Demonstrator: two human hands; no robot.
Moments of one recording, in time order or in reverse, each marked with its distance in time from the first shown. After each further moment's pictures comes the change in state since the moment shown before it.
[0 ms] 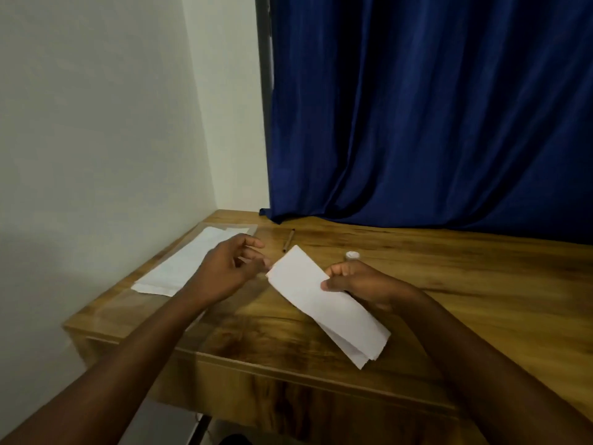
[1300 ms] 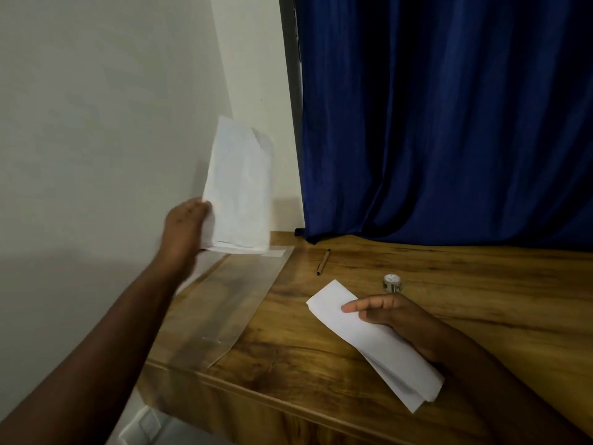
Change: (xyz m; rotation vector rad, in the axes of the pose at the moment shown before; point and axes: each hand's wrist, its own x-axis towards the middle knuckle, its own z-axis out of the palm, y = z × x) left_hand 0.046 0.028 -0.099 -0.350 0.547 -0.038; right_hand 0.004 0.019 0.004 0.291 0.040 -0.063
